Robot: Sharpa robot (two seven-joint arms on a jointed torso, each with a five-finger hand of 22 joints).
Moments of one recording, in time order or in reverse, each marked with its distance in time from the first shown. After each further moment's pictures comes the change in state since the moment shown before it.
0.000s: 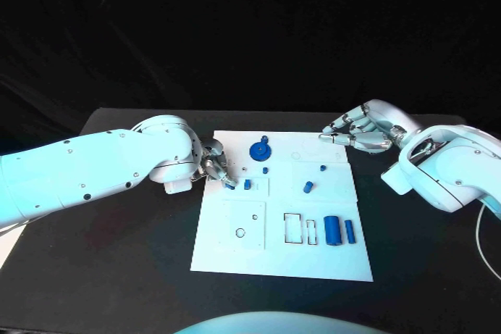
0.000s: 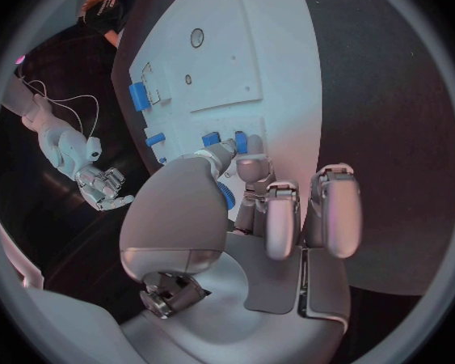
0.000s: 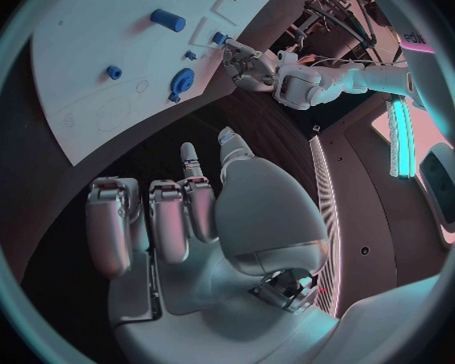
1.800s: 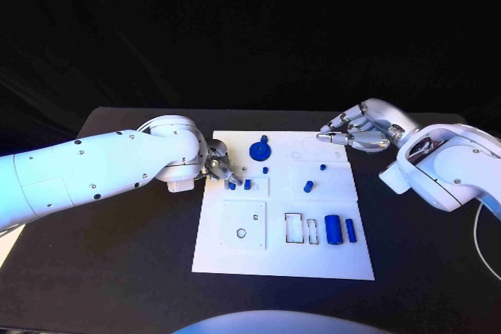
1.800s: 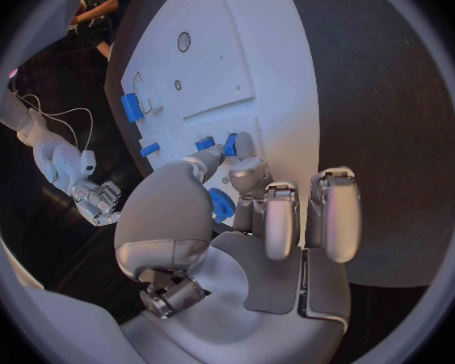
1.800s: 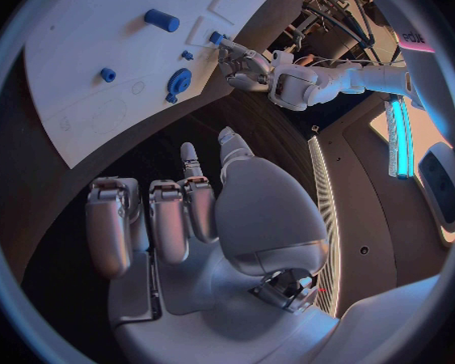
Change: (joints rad) left arm -0.003 0.038 -0.003 -0.026 -0.056 0.046 -0.009; left_hand -0.259 -0.060 0.002 0.002 0.000 0.074 -0.040 0.036 0.000 0.048 -0.020 0.047 0.049 0.000 -0.015 0.000 0.000 0.000 0.000 -0.007 0.043 0.000; right arm 0.000 0.002 0.000 0.007 0.001 0.001 0.002; right_hand 0.000 0.000 -0.003 0.003 0.006 0.000 0.000 0.000 0.000 0.000 0.000 0.000 0.000 0.000 0.000 0.000 -0.001 0.000 0.000 0.000 0.000 -0.001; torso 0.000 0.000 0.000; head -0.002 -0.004
